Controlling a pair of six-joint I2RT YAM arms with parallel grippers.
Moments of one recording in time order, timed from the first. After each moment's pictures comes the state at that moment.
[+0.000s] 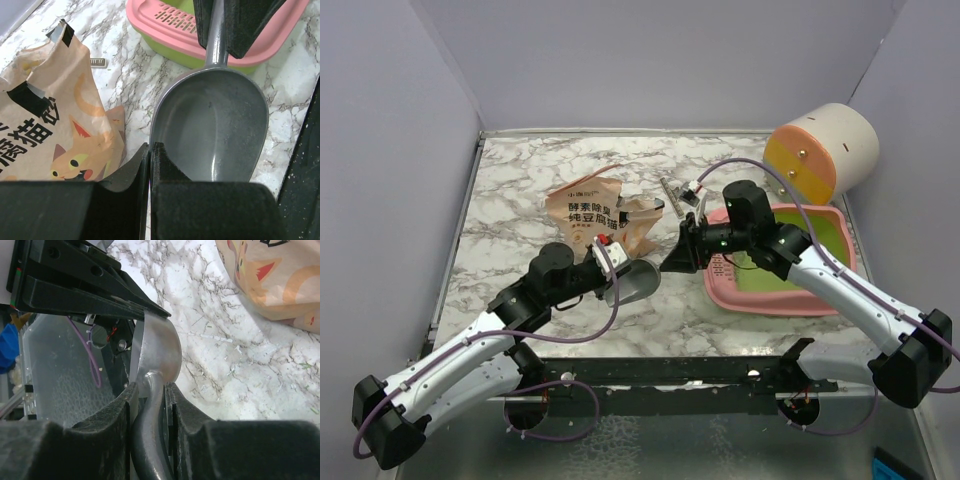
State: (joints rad) left arm -0.79 0.74 0.57 -0.12 0.24 0.21; right arm 0.69 1.20 1.04 -0.36 -0.69 0.27
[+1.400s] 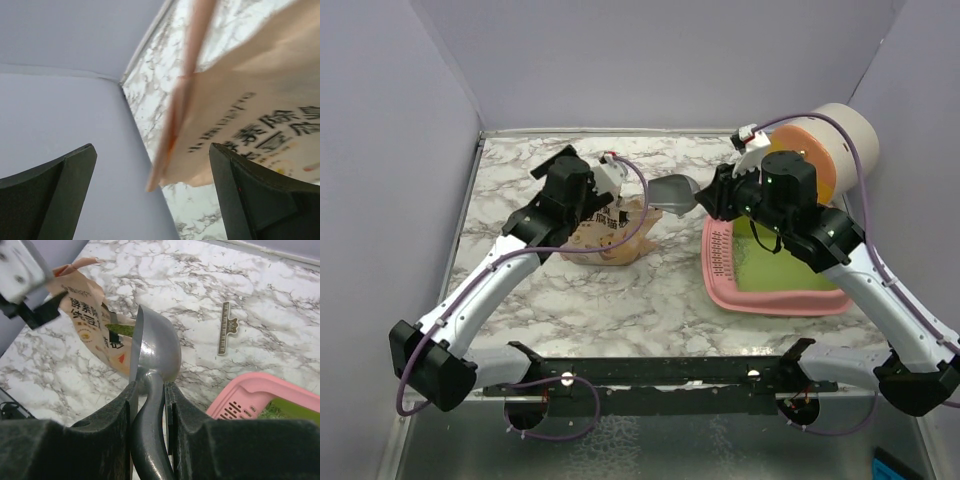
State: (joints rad) left arm -0.60 1.22 1.15 -0.46 -0.48 0.69; right arm 0.69 1.13 1.38 -0.57 0.05 0.24
